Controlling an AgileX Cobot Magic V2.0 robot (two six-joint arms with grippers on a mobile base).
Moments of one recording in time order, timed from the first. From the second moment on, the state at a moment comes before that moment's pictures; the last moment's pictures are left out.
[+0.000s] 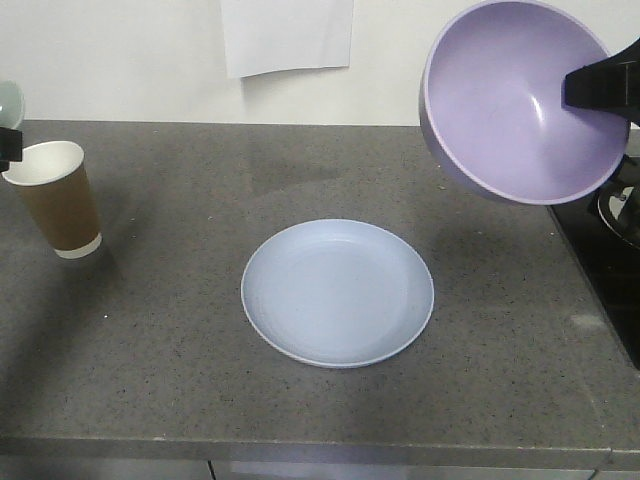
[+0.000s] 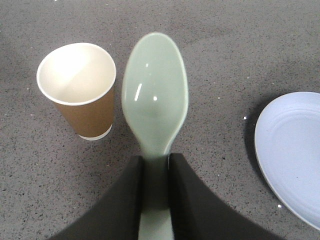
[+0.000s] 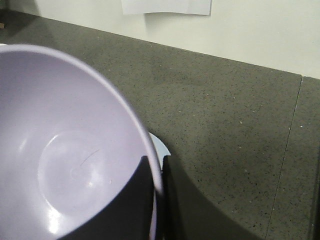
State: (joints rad) left arm -0.10 1.17 -1.24 -0.11 0.86 0.09; right arm 0.04 1.15 -1.37 0.50 0.92 -0.41
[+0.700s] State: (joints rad) left arm -0.10 1.17 -1.24 -0.11 0.86 0.09; right arm 0.04 1.15 -1.37 0.50 0.92 -0.41
